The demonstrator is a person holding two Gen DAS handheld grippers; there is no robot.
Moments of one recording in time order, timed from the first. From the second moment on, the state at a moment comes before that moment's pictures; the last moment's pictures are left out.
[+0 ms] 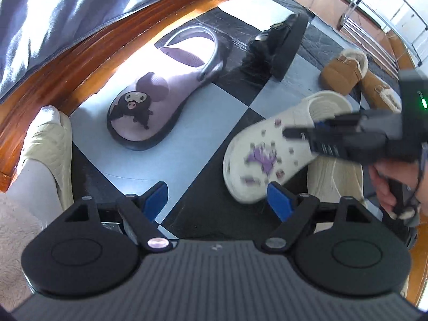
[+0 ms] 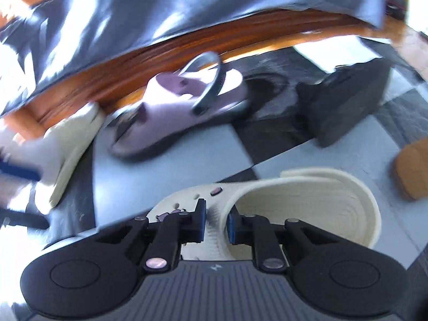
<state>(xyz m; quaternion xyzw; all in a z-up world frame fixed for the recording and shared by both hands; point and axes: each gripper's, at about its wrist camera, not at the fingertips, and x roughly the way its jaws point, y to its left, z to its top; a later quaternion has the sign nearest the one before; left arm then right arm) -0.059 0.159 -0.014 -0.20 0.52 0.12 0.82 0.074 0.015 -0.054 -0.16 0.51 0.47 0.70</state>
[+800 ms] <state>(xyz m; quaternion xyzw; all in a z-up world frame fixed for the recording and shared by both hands) -0.058 0.165 -0.029 -0.23 0.52 0.13 0.81 -0.016 -0.157 -0.044 -0.05 0.61 0.23 0.76</state>
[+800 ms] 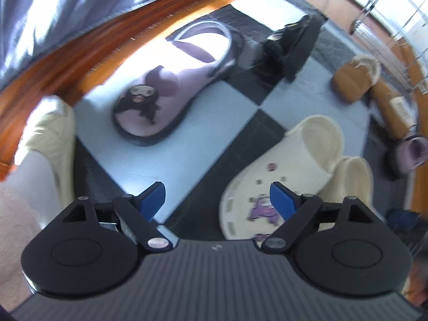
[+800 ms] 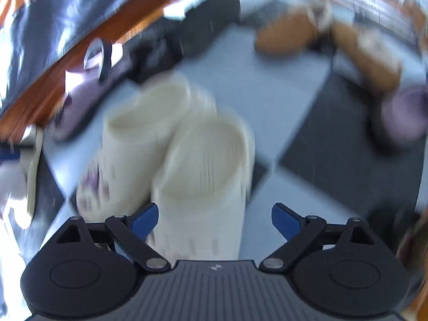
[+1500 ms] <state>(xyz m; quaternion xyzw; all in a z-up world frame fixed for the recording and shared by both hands) -0.048 0.144 -0.042 -0.22 0.54 0.13 0.80 -0.012 -0.126 -0.085 0.01 0.61 0.29 0.74</state>
